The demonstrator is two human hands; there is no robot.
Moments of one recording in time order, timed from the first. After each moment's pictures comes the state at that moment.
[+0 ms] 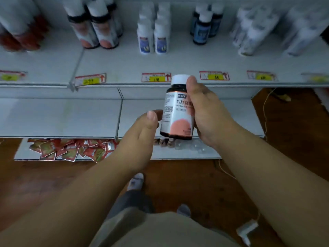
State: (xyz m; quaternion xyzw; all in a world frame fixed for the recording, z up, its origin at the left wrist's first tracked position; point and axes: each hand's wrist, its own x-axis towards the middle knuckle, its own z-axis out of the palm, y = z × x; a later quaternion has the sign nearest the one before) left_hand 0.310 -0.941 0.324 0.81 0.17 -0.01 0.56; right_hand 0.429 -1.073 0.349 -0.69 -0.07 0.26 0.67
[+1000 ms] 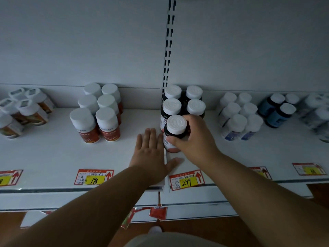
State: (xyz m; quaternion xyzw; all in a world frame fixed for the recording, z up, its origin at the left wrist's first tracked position) left_hand 0.450 -0.591 0.285 0.99 0.07 -0.08 0.06; right_hand 0.524 -0.730 0.348 -0.87 -0.24 0.03 0.42
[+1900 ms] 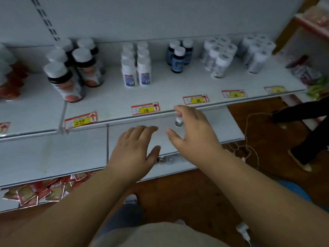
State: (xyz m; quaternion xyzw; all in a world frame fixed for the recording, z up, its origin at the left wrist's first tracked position) left_hand 0.359 -0.886 0.321 0.98 -0.03 0.06 0.17; right_hand 0.423 -1.063 0.364 -0.93 -0.22 -0.02 0.28
